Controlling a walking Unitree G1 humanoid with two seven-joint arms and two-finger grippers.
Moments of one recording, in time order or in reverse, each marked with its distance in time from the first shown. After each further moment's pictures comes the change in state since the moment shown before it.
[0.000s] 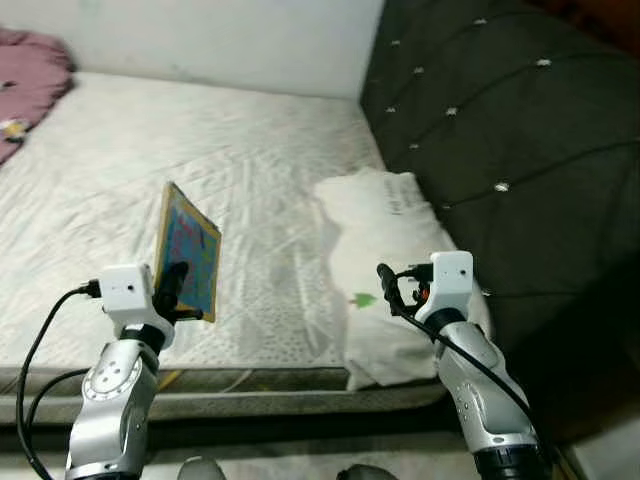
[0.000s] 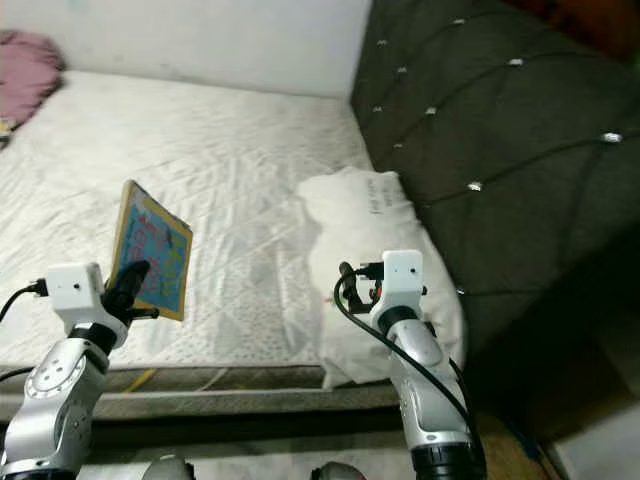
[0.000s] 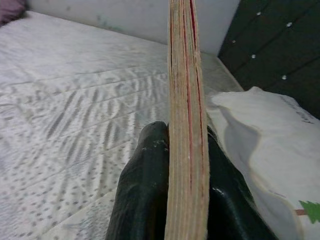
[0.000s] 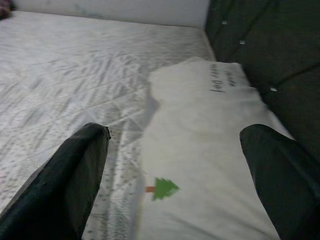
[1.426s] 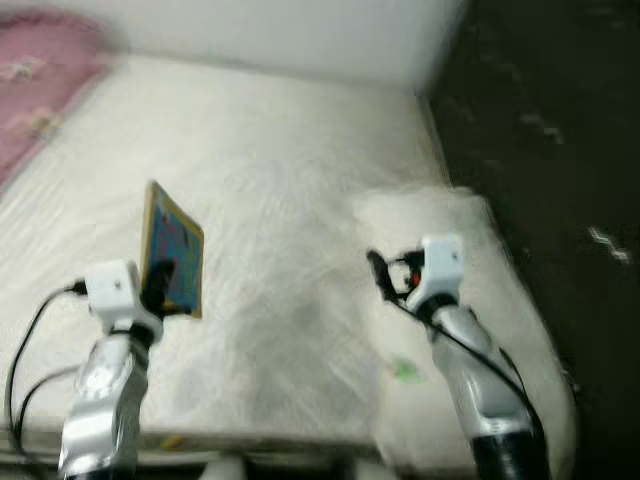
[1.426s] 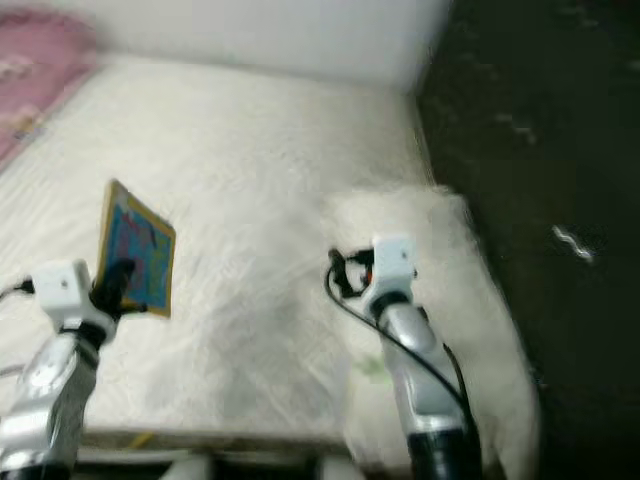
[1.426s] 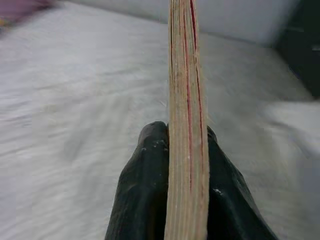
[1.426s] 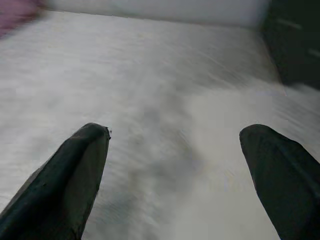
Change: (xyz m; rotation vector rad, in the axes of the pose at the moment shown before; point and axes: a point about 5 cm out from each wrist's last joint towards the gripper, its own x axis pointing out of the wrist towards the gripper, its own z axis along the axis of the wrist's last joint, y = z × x) left arm 0.009 -0.002 0.004 -0.023 -0.017 0.018; right arm 0.003 -0.003 0.008 -0.028 -0.014 0.013
